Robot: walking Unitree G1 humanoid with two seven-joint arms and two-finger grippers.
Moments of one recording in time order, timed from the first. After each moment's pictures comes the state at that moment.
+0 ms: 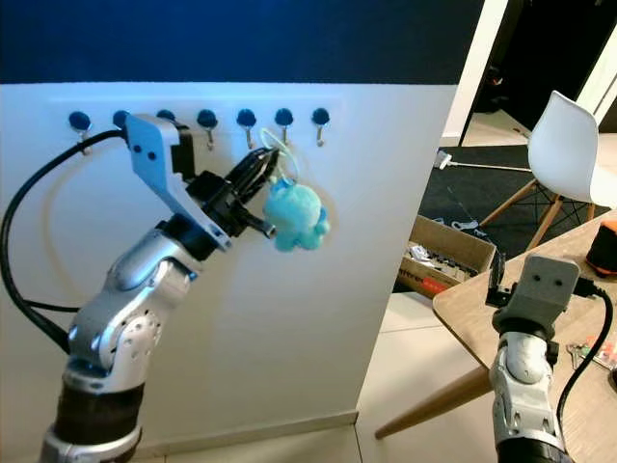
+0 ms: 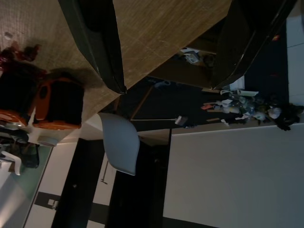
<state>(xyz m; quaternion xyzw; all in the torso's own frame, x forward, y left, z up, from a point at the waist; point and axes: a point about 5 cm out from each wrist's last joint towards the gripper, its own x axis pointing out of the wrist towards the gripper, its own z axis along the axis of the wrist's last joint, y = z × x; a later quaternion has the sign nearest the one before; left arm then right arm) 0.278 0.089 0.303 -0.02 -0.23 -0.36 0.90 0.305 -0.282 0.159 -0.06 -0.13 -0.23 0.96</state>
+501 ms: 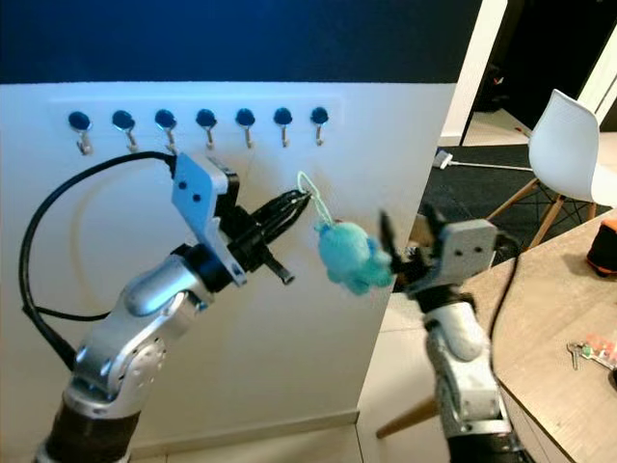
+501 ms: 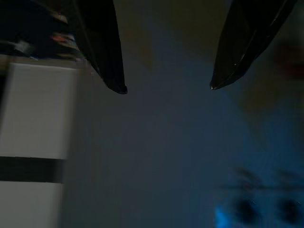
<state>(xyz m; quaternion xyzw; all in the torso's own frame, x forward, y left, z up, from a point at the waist) 0.291 0.087 0.278 0.04 -0.19 -0.32 0.93 0.301 -0.152 0.227 0.01 -0.27 0.13 0.95</state>
